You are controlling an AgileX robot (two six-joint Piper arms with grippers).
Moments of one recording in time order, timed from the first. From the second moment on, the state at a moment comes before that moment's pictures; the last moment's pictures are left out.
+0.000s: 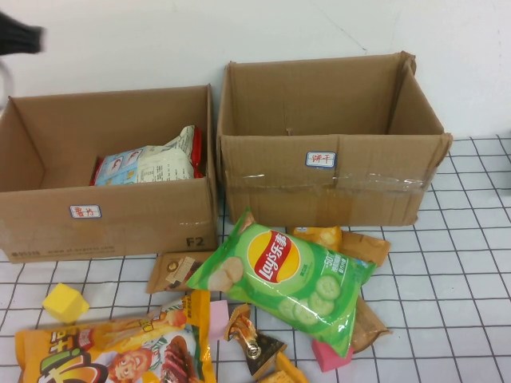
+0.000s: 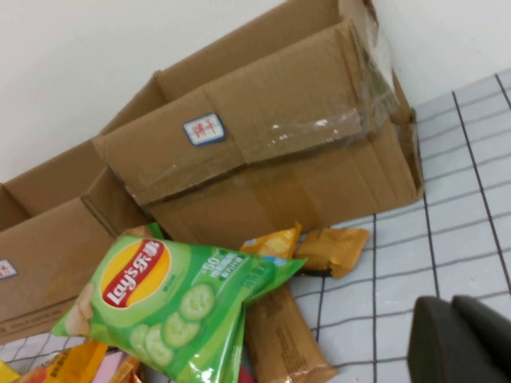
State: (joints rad) right arm -0.10 -0.01 0.03 1.12 0.44 -0.63; left arm -0.18 1.36 -1.39 0.40 0.49 -0.23
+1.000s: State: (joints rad) right arm 0.12 1.00 -0.88 0.82 1.03 -1.15; left arm -0.18 0.34 -0.54 0.14 0.50 -0.23
